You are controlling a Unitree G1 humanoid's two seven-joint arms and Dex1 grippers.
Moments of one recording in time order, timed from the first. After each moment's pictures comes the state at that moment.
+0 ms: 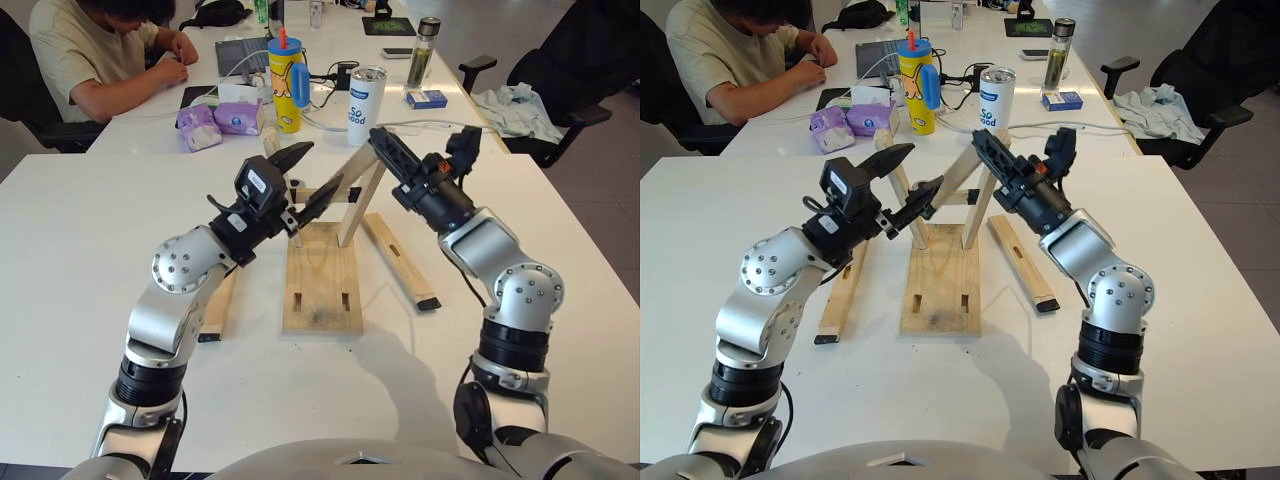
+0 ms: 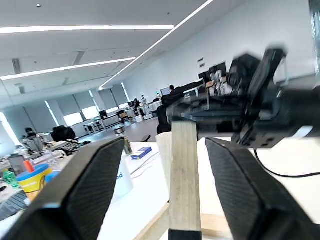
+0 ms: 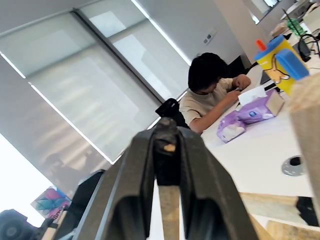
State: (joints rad) left arm -0.29 0.33 -0.11 -0.51 -0.32 0.34 -0.50; right arm -0.41 -0.22 -0.27 -0.25 1.29 0.81 0.08
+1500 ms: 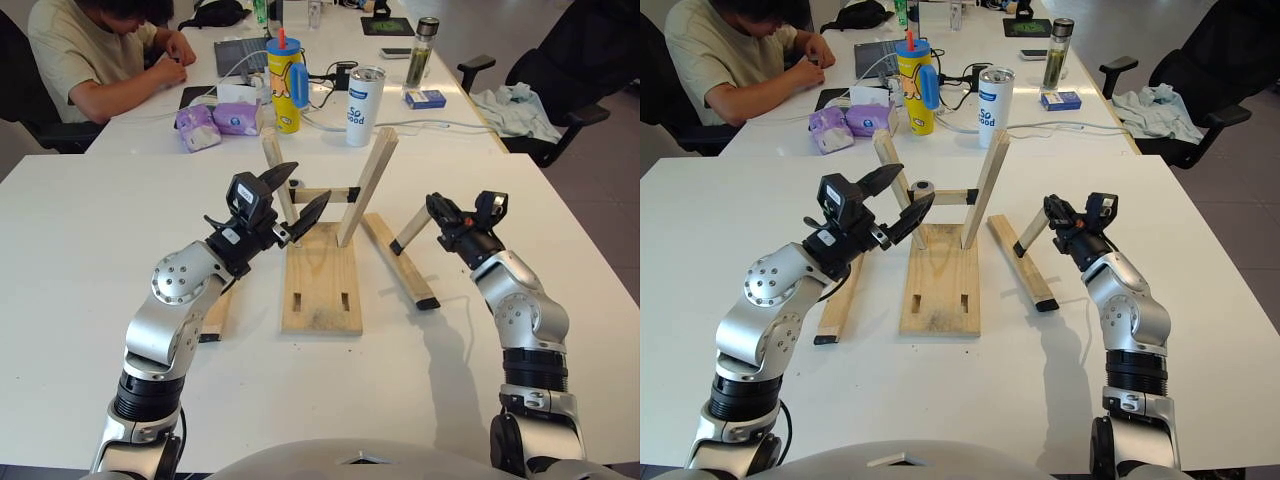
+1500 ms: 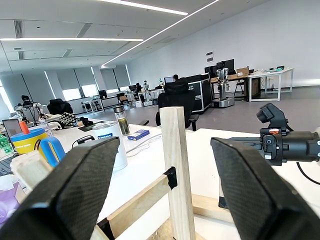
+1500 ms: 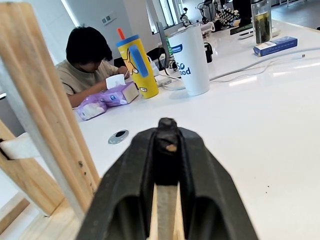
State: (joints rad) left arm -0.23 0.32 -0.10 -0.48 -0.33 0.35 -0.47; right arm -0.27 -0.32 -0.21 0.04 0.56 0.41 0.37
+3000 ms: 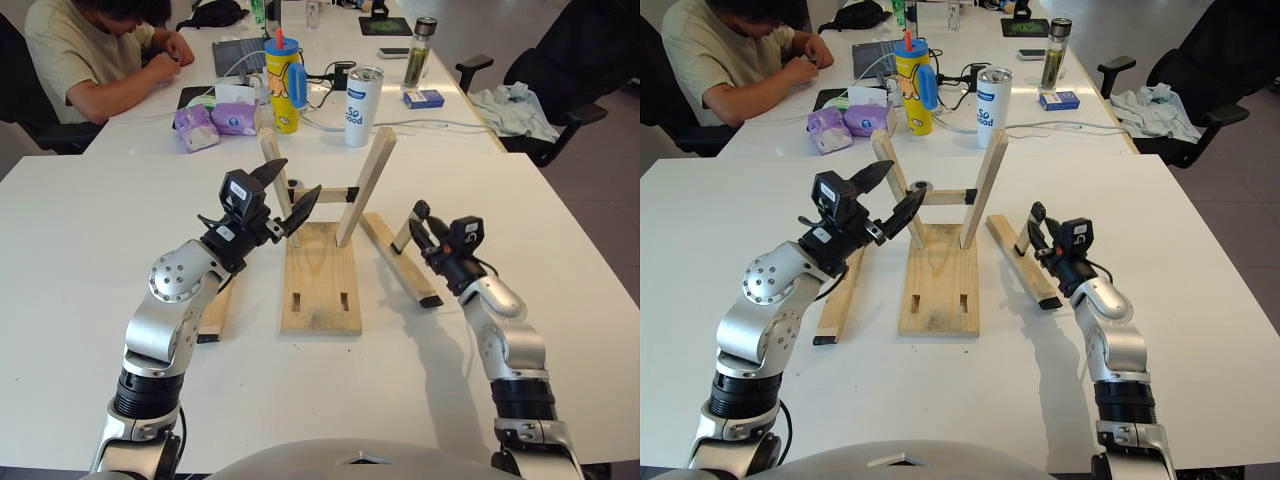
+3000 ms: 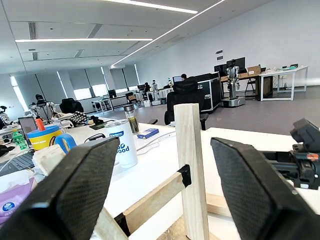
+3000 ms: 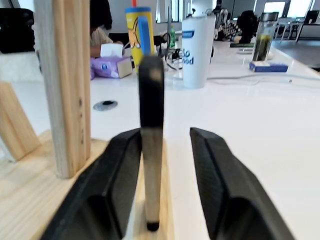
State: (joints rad) left arm -0.23 0.32 -0.08 -0.44 -0.31 0.32 -0.45; right arm -0.17 -0.30 -0.11 -0.04 0.34 0.22 0.36
